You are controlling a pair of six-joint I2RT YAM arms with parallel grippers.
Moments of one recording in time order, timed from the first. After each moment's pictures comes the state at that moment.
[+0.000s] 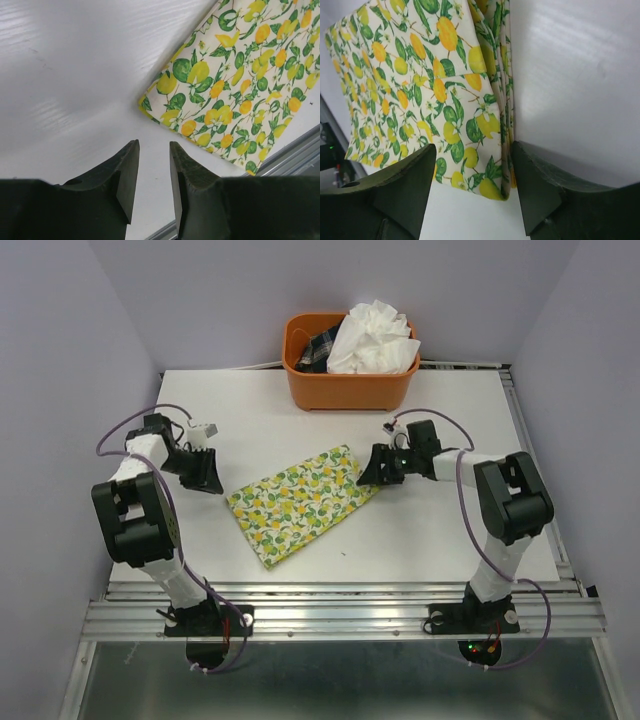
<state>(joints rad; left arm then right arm) 0.25 1.69 1.20 -0.91 0.59 0.42 0.28 1.90 1.07 -0.03 -0.67 0.27</state>
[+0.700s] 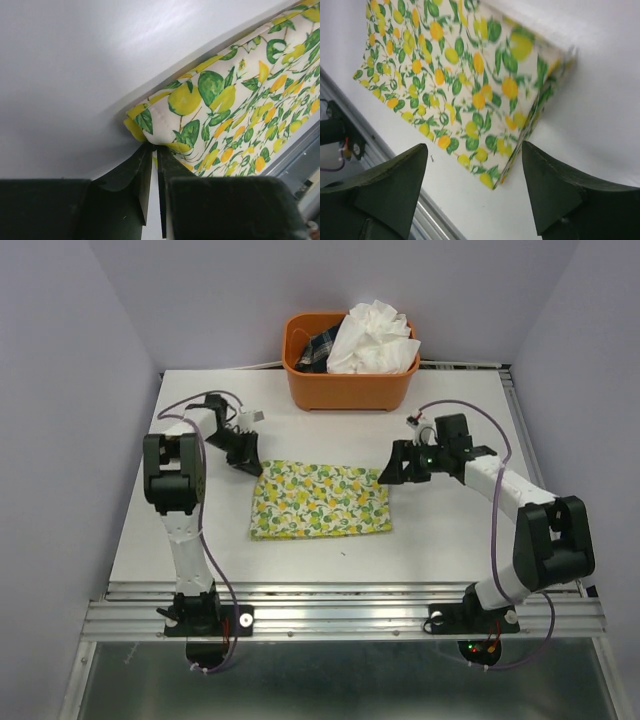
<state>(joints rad) 0.07 2.09 1.46 -0.89 0.62 0.27 0.24 1.50 0.91 -0.30 -0.68 0.22</state>
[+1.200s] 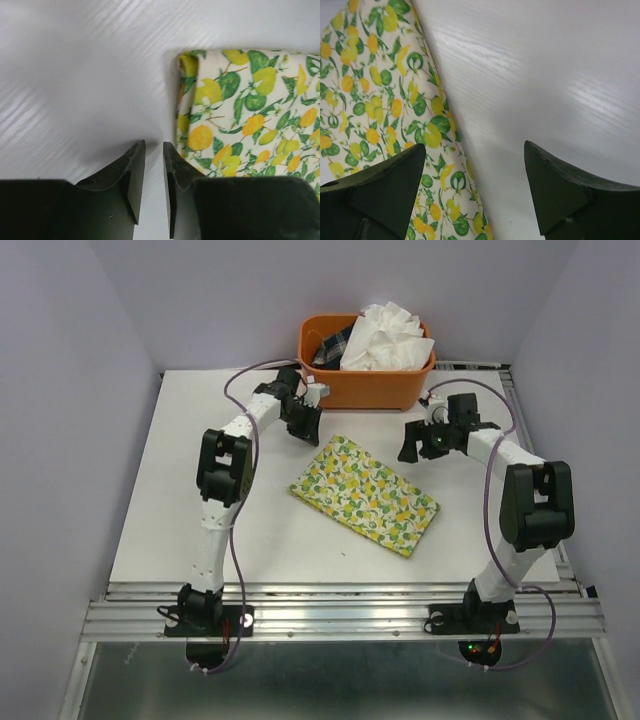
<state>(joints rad) -0.34 2.50 2.20 -0.83 0.52 0.14 0.07 1.76 1.23 -0.34 -0.51 -0.08</state>
